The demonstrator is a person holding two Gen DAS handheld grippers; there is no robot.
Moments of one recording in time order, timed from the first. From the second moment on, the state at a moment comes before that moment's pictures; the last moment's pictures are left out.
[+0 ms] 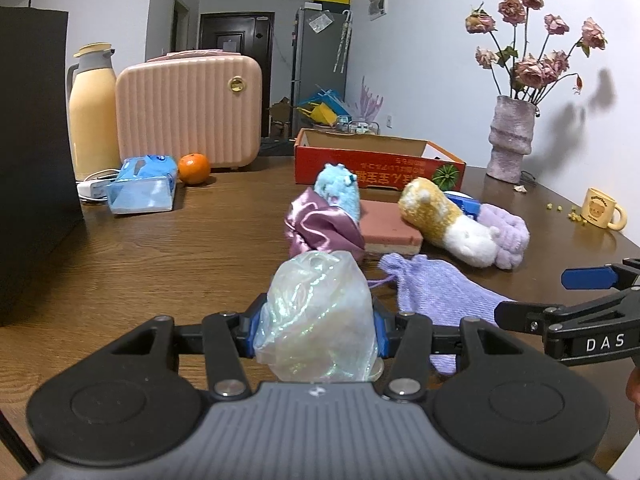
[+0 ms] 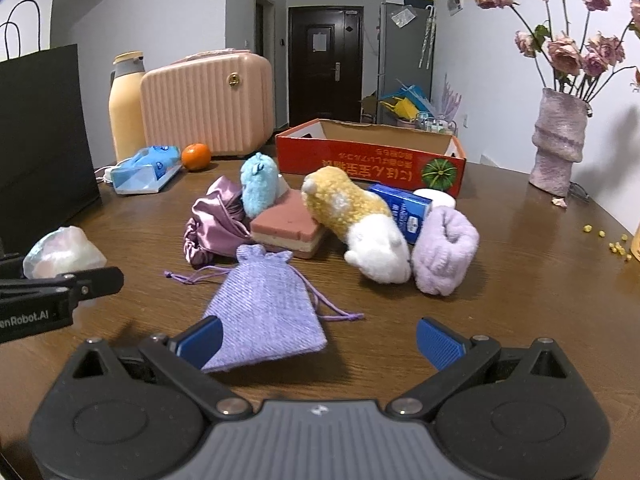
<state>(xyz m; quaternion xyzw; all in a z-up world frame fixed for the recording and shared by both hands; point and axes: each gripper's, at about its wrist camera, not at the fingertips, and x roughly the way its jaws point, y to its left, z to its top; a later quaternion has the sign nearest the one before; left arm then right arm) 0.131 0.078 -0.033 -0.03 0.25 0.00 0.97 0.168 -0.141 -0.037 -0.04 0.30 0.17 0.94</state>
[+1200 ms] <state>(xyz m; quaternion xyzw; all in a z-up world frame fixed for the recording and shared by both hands) 0.171 0.120 -0.050 -0.07 0.28 0.02 0.96 0.235 -0.071 -0.071 -0.08 0.36 0.22 0.90</state>
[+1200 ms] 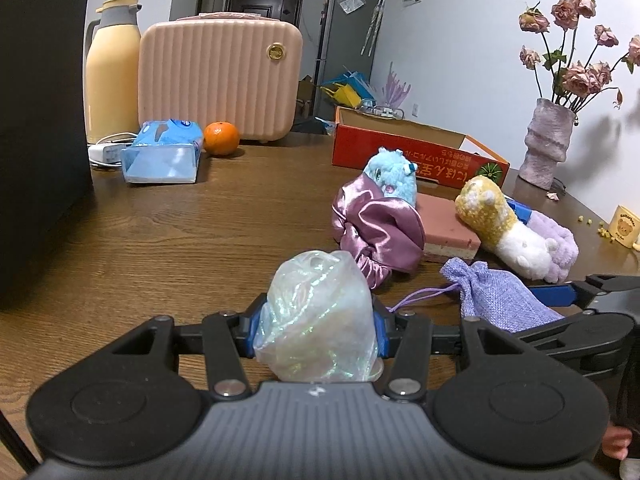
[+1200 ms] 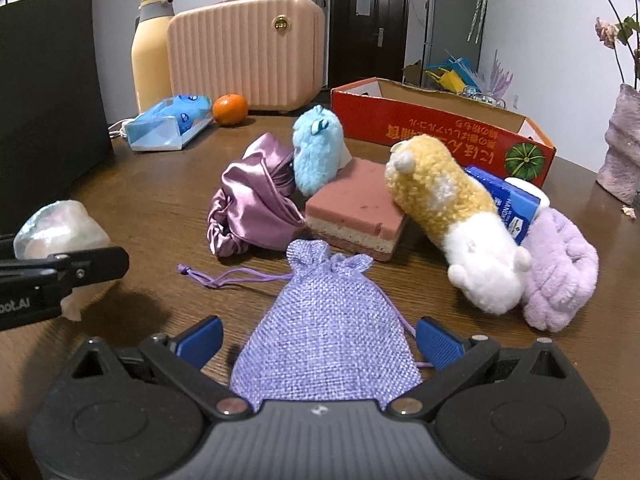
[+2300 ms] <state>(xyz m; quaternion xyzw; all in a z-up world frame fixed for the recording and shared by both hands) 0.172 0.110 -0.045 -0.05 0.28 0.03 0.96 0.224 -0.081 -0.063 -0.06 0.35 0.26 0.90</state>
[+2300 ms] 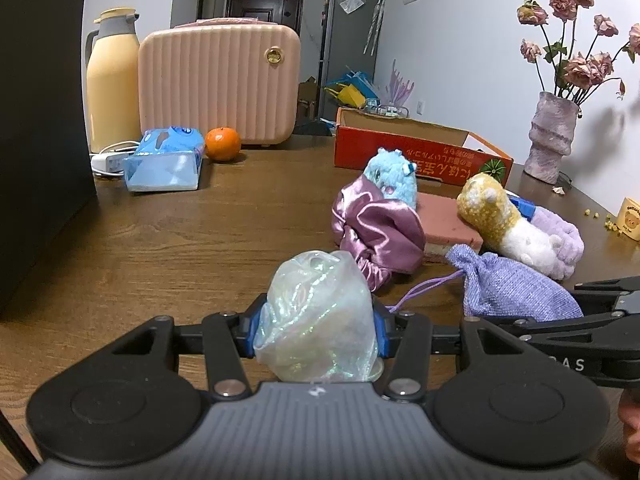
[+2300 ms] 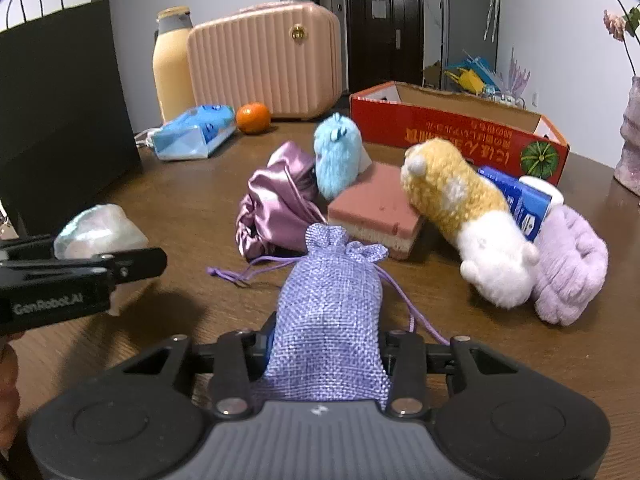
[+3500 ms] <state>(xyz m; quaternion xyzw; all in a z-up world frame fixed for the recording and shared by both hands) 0.232 0.053 0.050 -0.04 0.17 0.00 0.98 0.254 -0.125 0.018 -0.01 0.23 0.22 0.95</state>
